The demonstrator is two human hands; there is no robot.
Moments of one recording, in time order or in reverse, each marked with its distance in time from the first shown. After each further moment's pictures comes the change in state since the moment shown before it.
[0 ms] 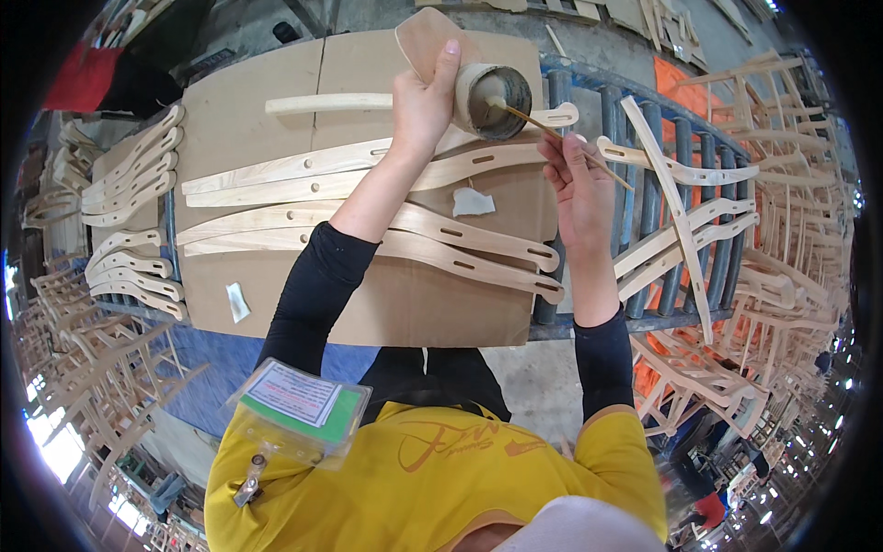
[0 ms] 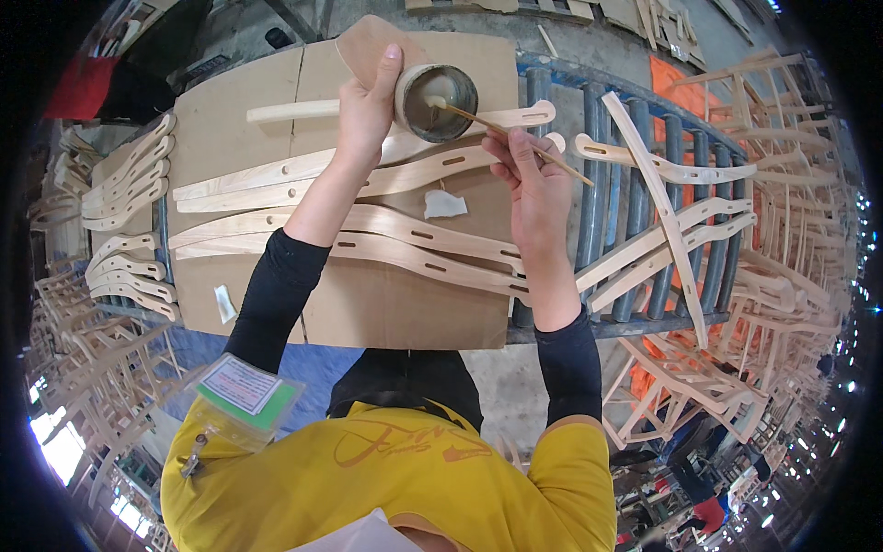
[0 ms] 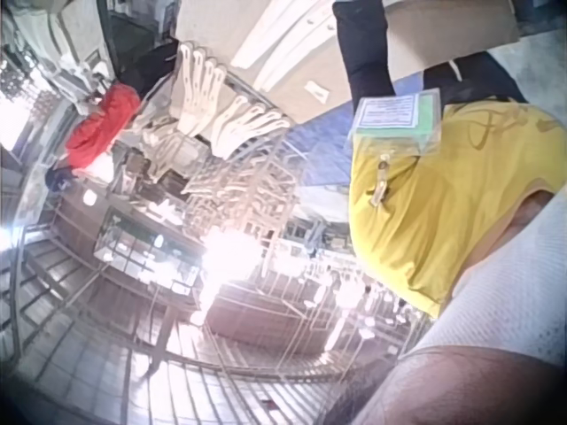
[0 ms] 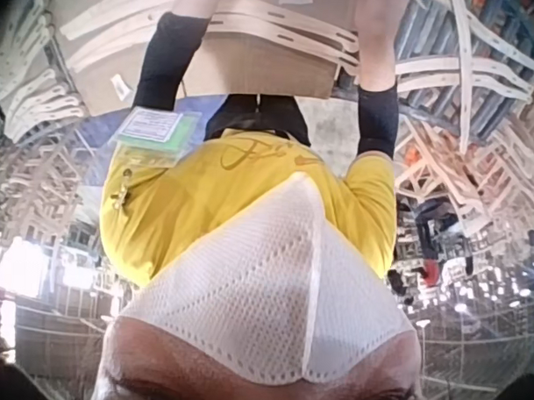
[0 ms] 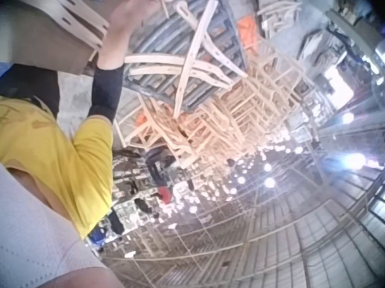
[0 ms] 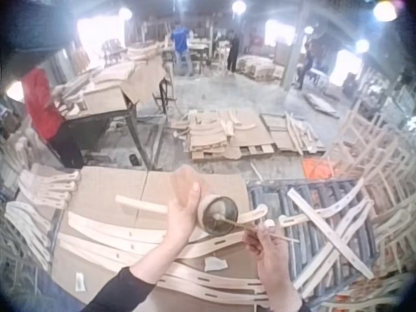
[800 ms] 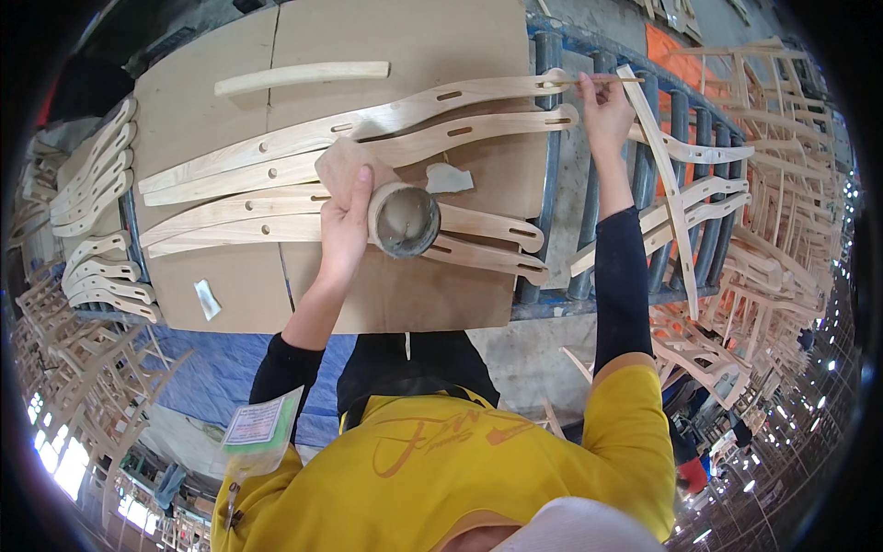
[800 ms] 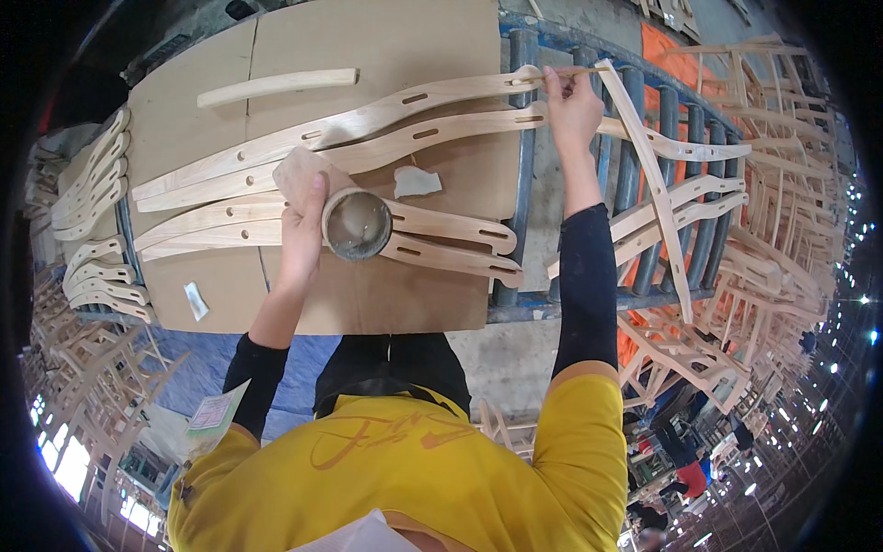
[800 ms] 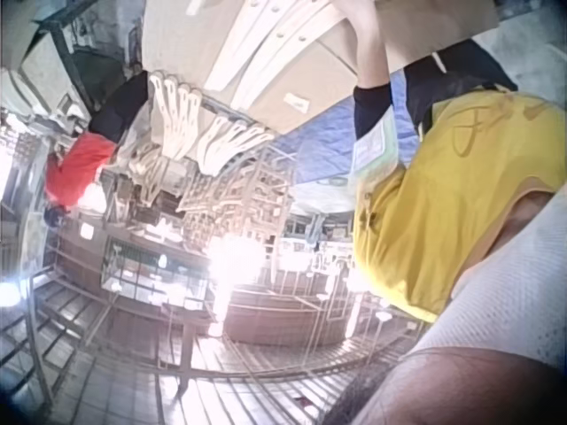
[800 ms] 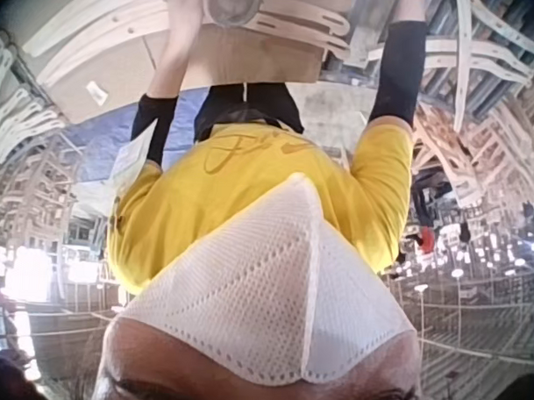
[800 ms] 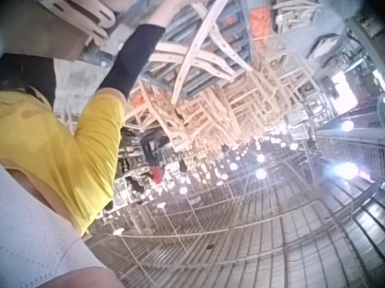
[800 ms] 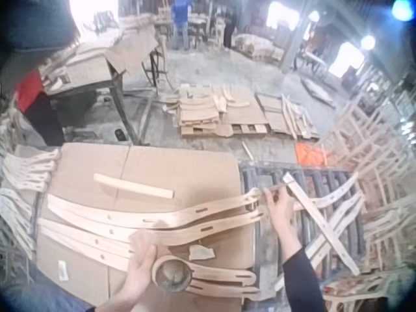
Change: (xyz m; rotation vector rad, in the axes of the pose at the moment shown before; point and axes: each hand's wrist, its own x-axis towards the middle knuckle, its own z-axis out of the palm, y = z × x) left_hand -0.129 -0.066 -0.092 0.112 0.084 -0.499; right_hand 0.168 0.042 -0.123 -1.100 0.150 -0.636
